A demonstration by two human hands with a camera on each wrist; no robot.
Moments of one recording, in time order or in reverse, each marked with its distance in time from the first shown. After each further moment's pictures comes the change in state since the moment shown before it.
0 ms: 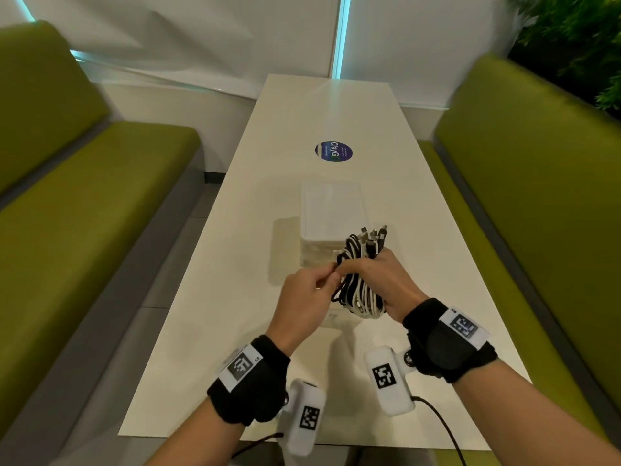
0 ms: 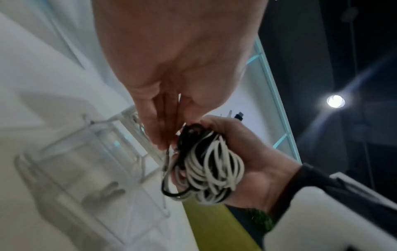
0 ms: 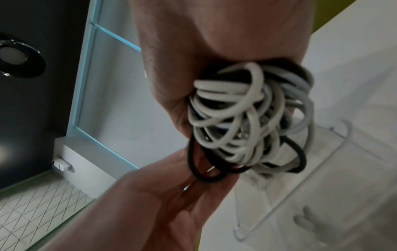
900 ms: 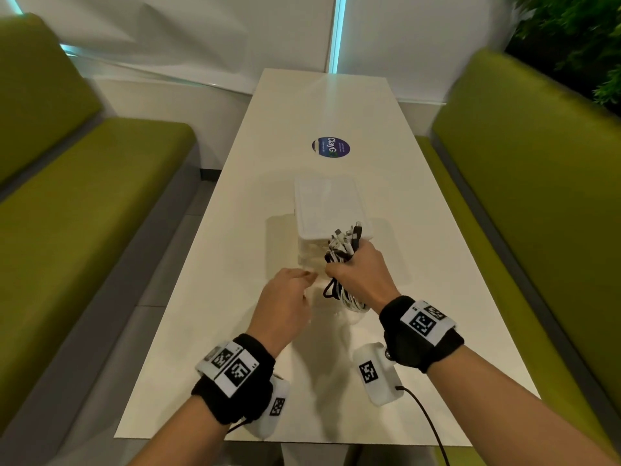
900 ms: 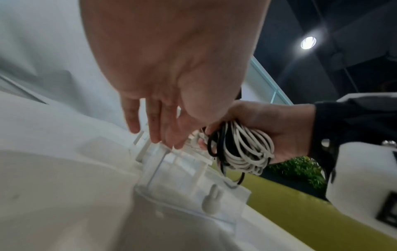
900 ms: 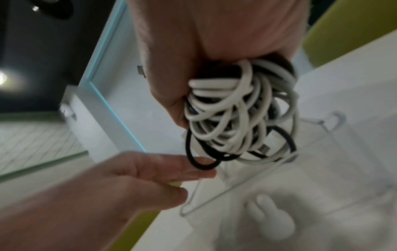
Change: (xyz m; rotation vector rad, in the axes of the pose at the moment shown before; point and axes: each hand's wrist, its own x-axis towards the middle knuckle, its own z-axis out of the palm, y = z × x) left_hand 0.002 -0.035 -0.018 0.712 -0.132 0.074; right_hand 0.016 0.013 0.018 -0.409 0.155 -0.158
